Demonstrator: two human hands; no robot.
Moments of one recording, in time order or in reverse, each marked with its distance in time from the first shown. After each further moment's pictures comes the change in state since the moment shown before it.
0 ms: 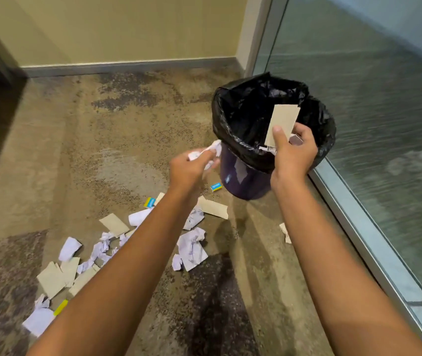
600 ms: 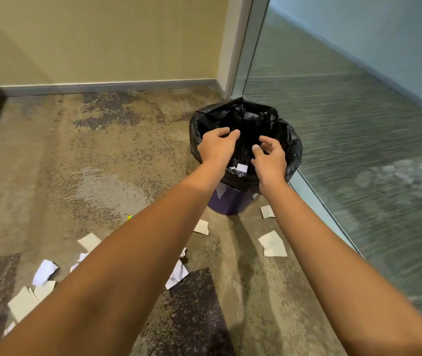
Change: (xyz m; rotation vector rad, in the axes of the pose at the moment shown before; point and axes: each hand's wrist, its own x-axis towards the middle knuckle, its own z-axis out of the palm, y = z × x) left_hand 0.043 0.025 0.116 0.373 -0.004 0.163; right_hand 0.049 -0.005 -0.008 -0.329 -0.180 0.041
